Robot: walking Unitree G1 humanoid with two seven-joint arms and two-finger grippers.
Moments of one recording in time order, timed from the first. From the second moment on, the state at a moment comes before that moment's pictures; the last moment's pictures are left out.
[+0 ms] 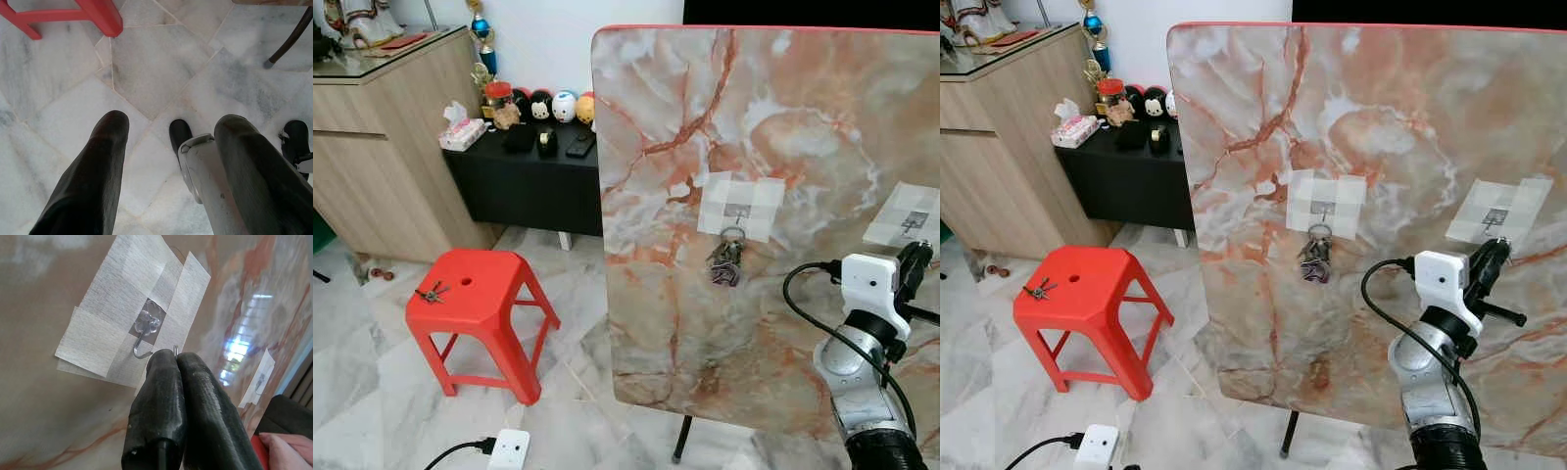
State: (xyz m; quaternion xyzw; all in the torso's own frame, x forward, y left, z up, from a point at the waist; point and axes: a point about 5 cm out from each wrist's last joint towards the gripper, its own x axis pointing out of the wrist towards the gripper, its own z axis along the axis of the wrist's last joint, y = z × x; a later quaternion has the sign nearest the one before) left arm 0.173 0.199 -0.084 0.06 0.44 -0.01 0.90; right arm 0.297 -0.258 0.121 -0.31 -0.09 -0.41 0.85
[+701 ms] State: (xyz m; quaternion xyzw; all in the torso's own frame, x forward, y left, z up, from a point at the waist) left arm 0.174 0.197 -0.084 0.06 0.44 -0.01 0.90; right arm 0.297 -0.262 0.118 -0.35 -0.06 -0.41 0.84
